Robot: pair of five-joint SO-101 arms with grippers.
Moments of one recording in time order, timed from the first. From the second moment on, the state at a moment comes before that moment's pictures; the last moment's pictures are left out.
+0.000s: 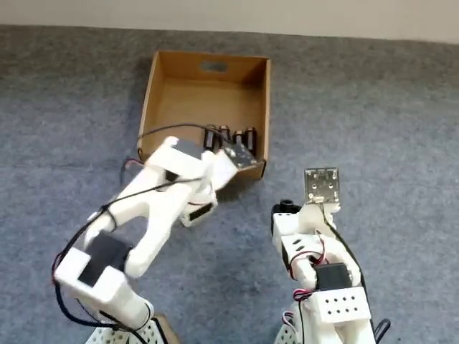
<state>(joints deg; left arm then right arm) 16.0 3.9 23.3 78.2 -31.1 -13.0 -76.8 86.5 40.1 -2.5</state>
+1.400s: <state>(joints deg) 7.0 10.2 24.9 79.6 -56.0 -13.0 -76.8 86.5 40.1 -2.5</state>
